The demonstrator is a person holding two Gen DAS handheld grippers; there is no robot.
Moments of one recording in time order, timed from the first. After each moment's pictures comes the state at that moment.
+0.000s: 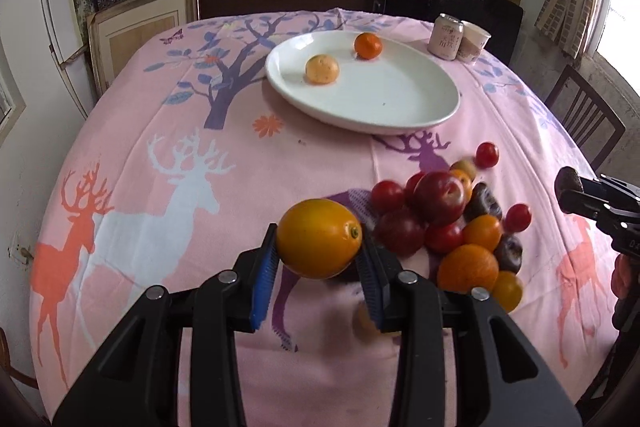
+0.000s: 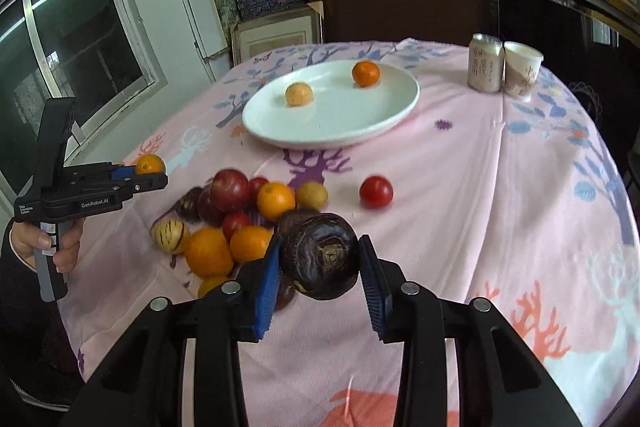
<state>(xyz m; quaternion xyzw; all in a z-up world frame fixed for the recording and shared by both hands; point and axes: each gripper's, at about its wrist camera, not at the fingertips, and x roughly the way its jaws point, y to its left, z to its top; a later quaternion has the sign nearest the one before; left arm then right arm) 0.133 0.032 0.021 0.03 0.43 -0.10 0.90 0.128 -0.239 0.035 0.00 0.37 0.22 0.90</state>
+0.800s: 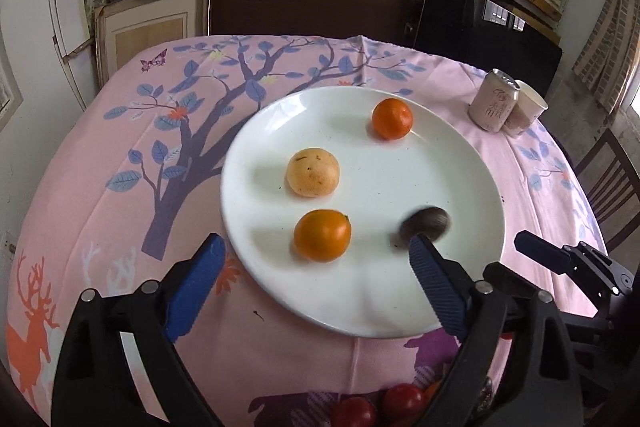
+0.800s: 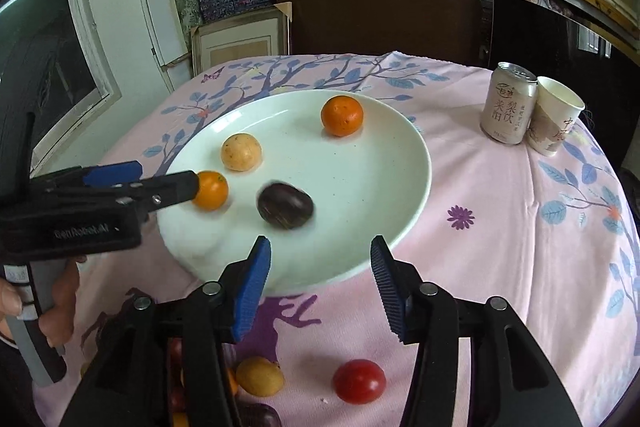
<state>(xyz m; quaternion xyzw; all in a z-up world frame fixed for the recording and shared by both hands) 0.275 -0.013 0.024 -0.02 0.43 -0.05 0.90 0.254 -0.207 0.011 -0.01 0.39 0.16 0.91</state>
